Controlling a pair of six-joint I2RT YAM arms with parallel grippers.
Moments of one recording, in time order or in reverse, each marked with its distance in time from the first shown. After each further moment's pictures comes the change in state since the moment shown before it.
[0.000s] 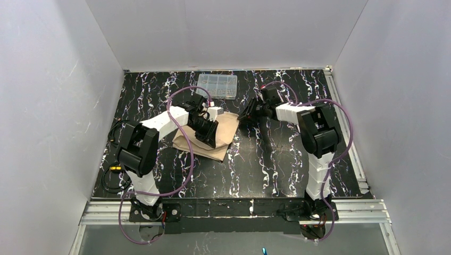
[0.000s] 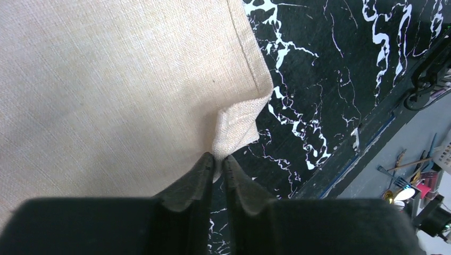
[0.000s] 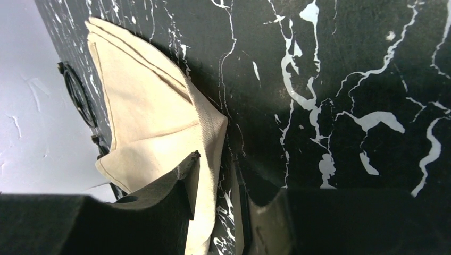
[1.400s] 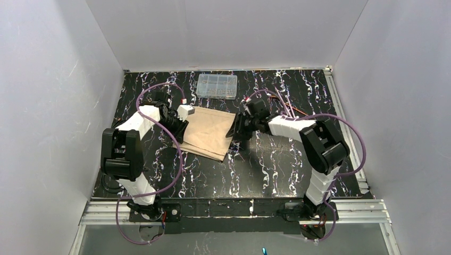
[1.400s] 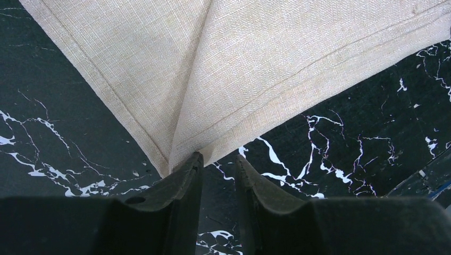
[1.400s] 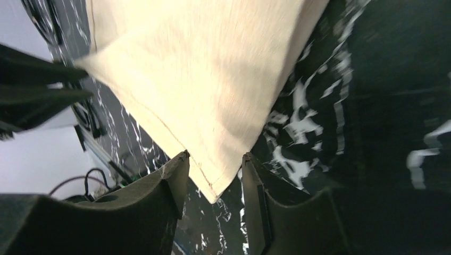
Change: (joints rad) left arm 0.345 -0.113 -0.080 -0.119 -0.151 0.523; right arm 0.191 -0.218 -0.165 -0.083 0.077 -0.047
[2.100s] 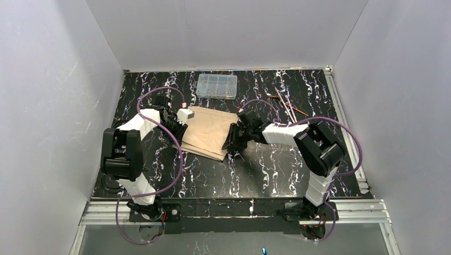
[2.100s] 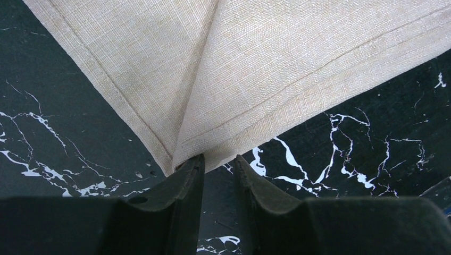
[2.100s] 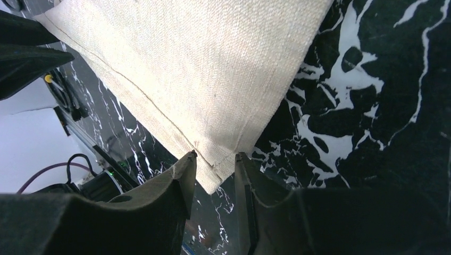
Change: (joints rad) left arm 0.006 -0.001 -0.066 0.066 -0.039 0.021; right arm 0.143 0.016 -0.088 0.057 0.014 0.080
